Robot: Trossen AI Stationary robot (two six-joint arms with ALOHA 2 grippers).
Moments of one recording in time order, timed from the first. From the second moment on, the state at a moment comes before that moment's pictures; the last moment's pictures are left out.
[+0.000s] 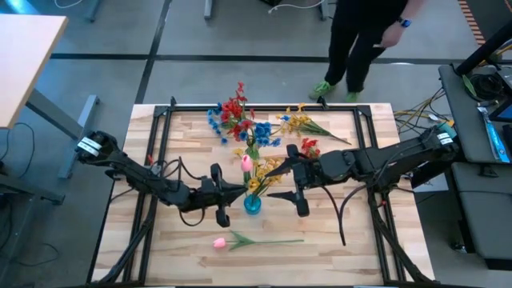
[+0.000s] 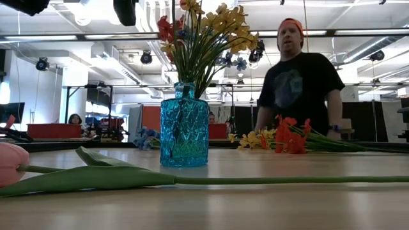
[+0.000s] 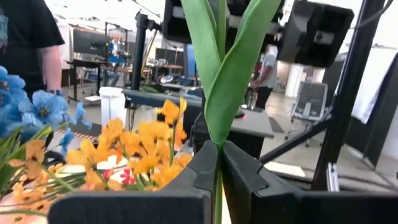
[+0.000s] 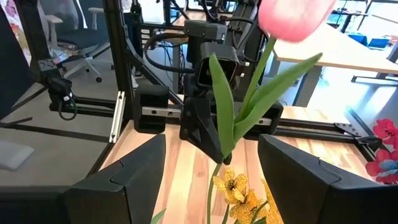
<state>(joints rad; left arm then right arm) -0.47 1.42 0.63 0.98 -0.68 -0.05 0.27 1.39 1.28 -0.11 0.13 -0.01</state>
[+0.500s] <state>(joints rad) -0.47 1.53 0.62 1.03 -0.70 -0.03 0.27 1.39 1.28 -0.12 0.13 -0.01</state>
